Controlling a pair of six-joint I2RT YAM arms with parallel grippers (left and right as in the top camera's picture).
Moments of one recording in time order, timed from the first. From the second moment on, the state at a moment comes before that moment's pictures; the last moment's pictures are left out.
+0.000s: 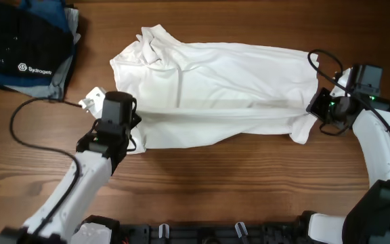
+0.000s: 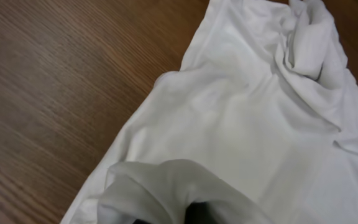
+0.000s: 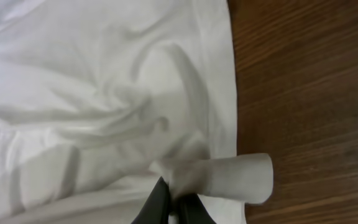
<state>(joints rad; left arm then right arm) -0.23 1.29 0.66 -0.27 -0.31 -0.88 -0.25 1.51 0.99 -0.66 -0.22 0.28</state>
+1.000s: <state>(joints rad) -0.20 1.57 0.66 0.00 -0.26 -0.87 -0.20 1.70 0.99 -0.48 -0.20 0.34</state>
